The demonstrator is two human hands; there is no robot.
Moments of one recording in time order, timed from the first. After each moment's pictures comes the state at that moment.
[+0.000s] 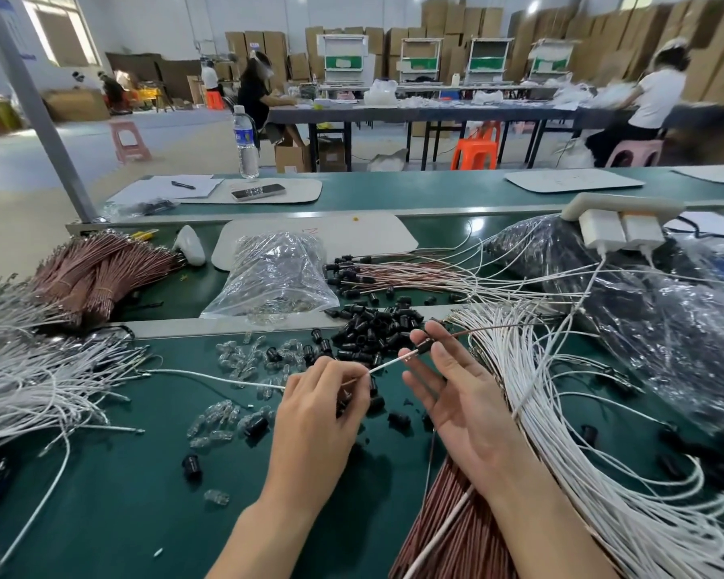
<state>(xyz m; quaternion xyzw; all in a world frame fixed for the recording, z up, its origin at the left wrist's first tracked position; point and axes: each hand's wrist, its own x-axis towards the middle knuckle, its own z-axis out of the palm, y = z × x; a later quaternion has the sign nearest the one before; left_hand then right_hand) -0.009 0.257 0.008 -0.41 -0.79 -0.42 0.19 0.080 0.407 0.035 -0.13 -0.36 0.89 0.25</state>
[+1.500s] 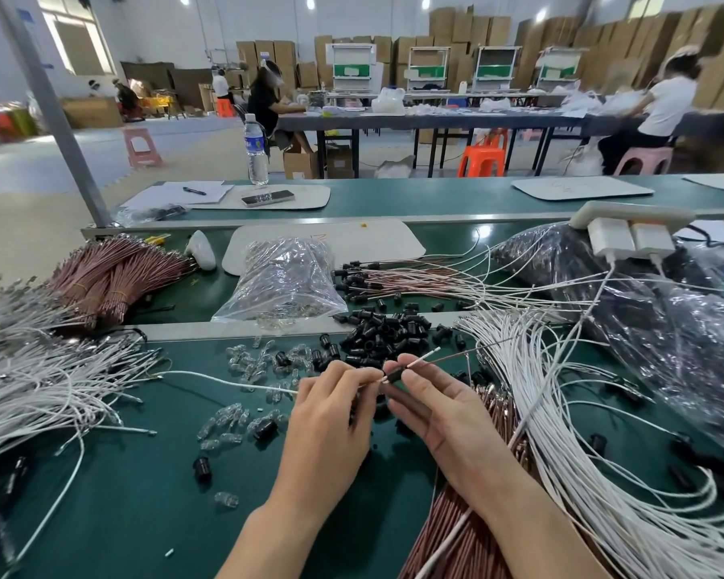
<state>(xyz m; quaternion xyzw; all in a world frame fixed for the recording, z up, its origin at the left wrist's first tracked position) -0.011 0.260 0.004 -0.42 -0.78 -0.42 0.20 0.075 0.389 0.030 -0.16 -0.42 0.87 0.19</state>
